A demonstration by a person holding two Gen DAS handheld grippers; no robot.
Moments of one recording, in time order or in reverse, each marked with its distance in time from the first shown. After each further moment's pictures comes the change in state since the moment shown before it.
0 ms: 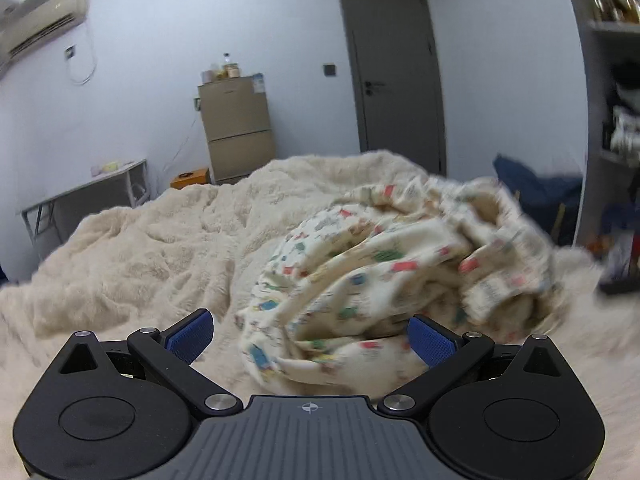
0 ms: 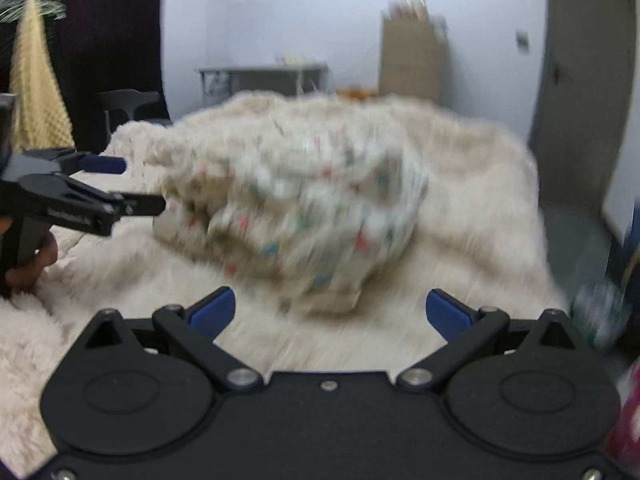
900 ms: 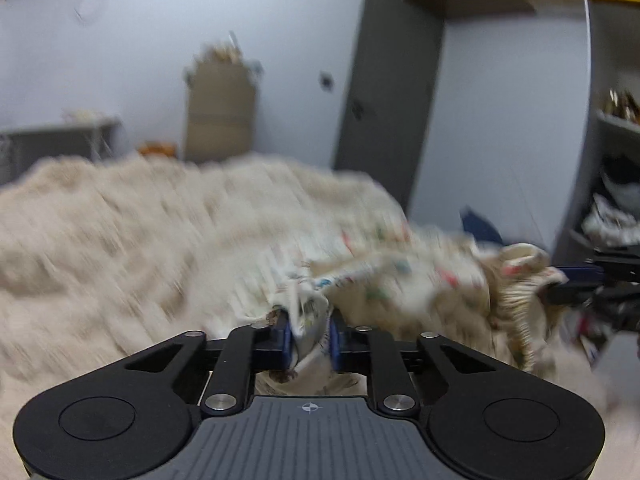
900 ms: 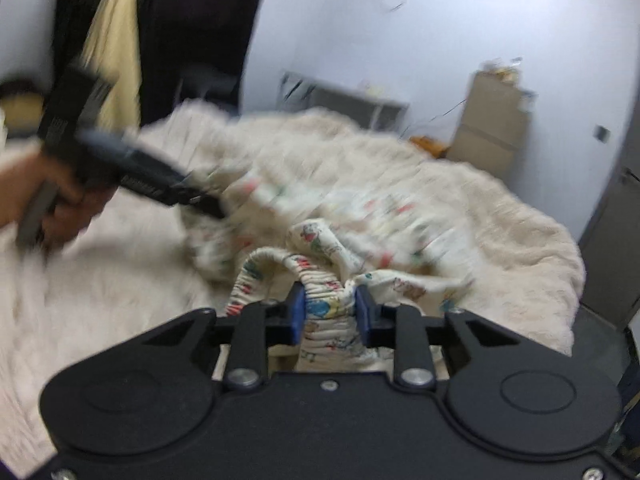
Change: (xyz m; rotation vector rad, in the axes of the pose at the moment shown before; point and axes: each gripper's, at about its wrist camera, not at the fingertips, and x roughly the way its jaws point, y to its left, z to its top) left arm 0.015 0.064 0.022 -0.284 -0.136 -0.170; right arm 0.024 -0.022 0.041 -0.037 -0.124 0.133
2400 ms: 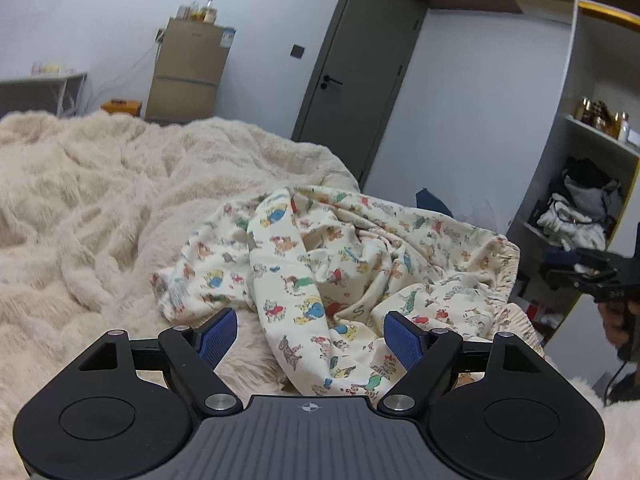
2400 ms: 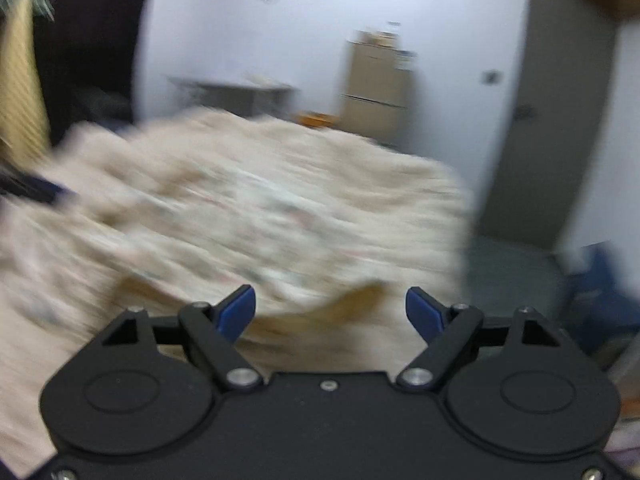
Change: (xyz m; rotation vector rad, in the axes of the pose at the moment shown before) left arm 0.000 -0.006 -0.025 -0.099 0.193 -0.195; right arm -0.047 -0.061 -0.052 0.163 0.111 -0.085
